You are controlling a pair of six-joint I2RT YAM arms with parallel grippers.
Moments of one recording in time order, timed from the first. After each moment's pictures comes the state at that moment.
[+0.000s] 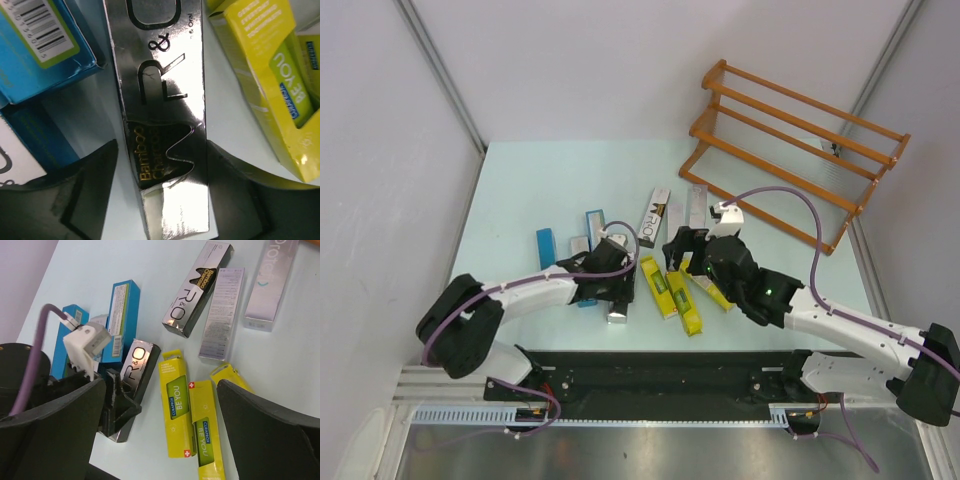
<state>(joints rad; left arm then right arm) -0.73 1.43 0.70 -0.29 -0.10 -0.54 0.96 1.07 0.81 -0.11 0.49 0.62</state>
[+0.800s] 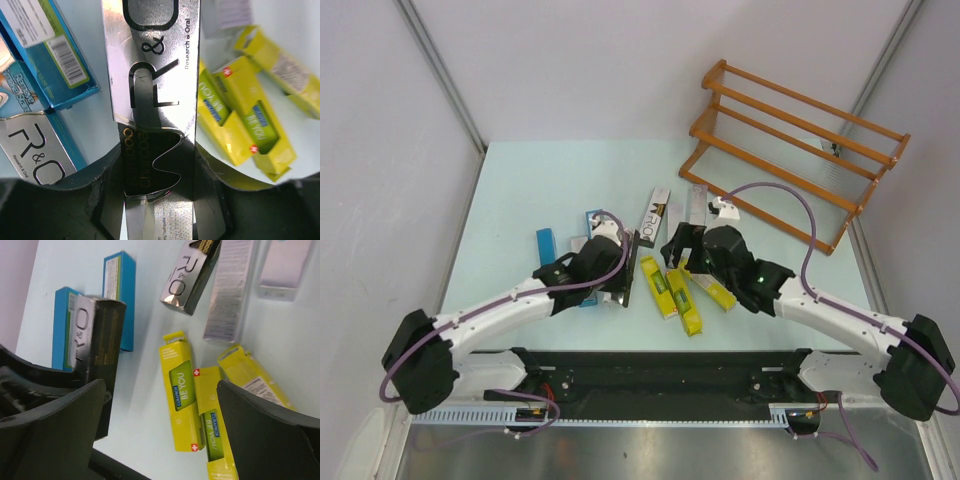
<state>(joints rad) -0.82 1.20 0.74 -0.33 -0.24 -0.58 0.86 1.15 0.81 -0.14 0.32 0.73</state>
